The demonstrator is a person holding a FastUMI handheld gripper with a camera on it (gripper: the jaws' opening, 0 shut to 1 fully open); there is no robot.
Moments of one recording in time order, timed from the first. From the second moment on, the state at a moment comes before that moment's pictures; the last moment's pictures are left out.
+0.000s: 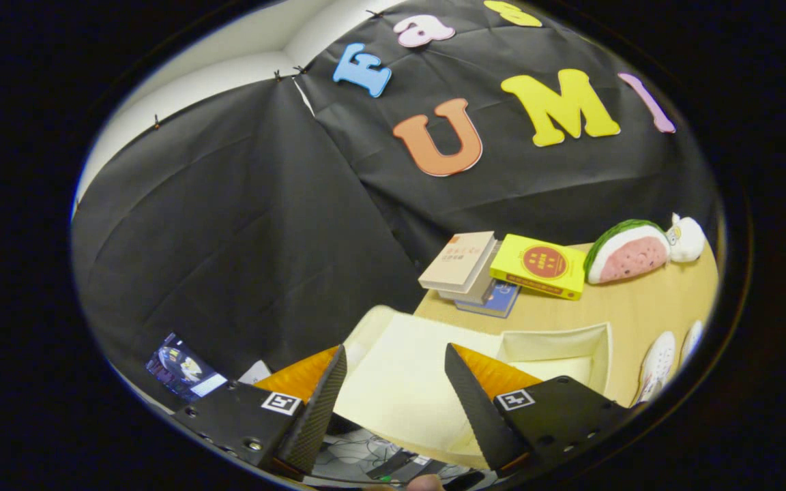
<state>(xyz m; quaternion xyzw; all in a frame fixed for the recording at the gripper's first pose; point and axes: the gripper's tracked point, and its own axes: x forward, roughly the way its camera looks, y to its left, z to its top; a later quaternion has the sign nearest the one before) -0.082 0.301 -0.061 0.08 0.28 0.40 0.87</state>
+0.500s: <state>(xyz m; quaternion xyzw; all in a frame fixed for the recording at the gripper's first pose) -0.027 0.165 -0.034 -0.01 0.16 0.27 0.95</state>
